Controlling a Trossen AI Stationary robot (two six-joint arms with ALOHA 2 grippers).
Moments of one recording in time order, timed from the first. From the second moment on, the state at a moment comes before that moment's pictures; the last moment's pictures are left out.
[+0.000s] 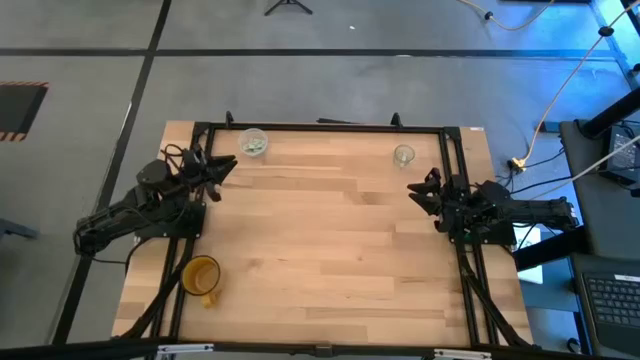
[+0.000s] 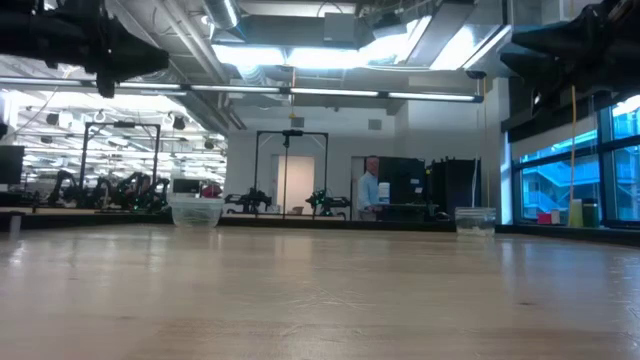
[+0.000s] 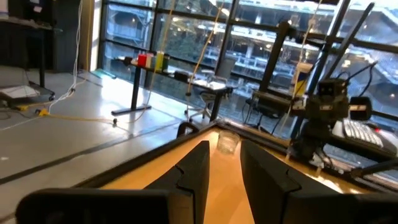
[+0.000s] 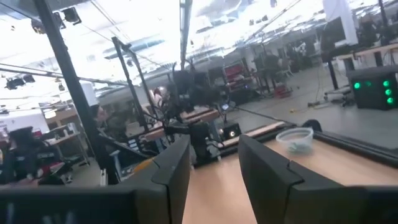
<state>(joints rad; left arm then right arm) 0.44 0.00 0.24 -0.17 -0.07 -0.25 0.00 0.01 0.01 0.27 0.12 0.31</state>
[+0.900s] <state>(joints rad) 0.44 0.00 0.13 -0.30 -0.27 -0.32 0.00 0.01 0.01 0.04 0.10 0.33</state>
